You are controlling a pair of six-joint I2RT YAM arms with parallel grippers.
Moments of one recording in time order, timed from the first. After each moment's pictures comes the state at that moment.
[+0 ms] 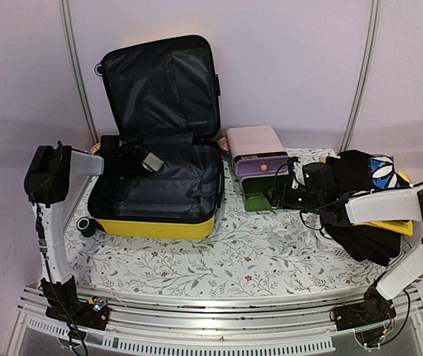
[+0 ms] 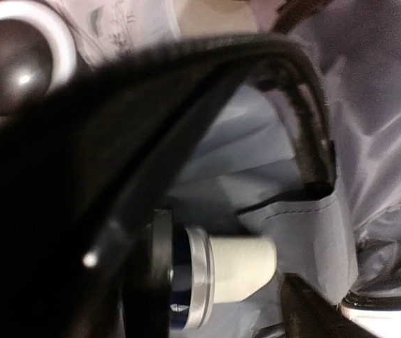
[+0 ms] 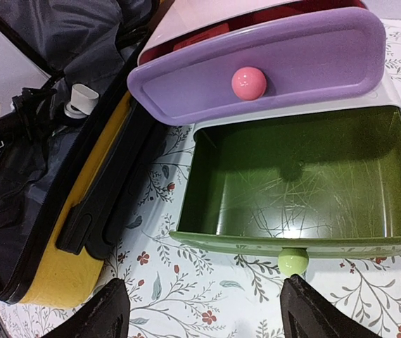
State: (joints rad) left arm -0.08 2.18 1.44 0.18 0.12 -1.13; right arm 0.59 1.51 0.74 0.28 0.01 0.51
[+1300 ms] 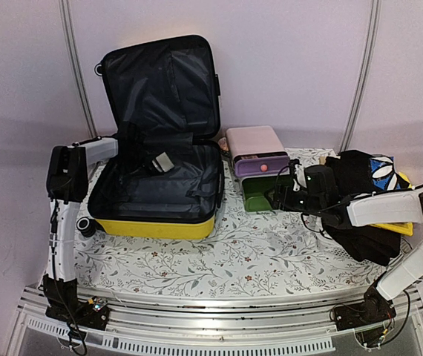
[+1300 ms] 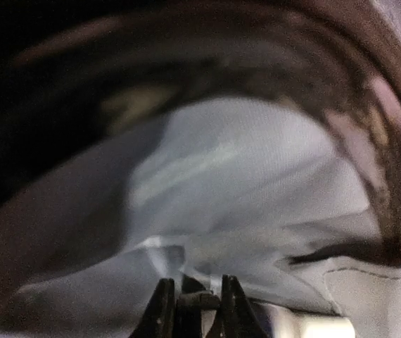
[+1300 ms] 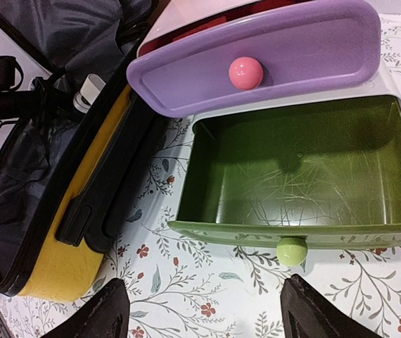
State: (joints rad) left arm -0.14 2.44 2.01 -0.43 -0.09 -1.00; right arm 0.59 1.49 0.71 0.29 0.00 0.51
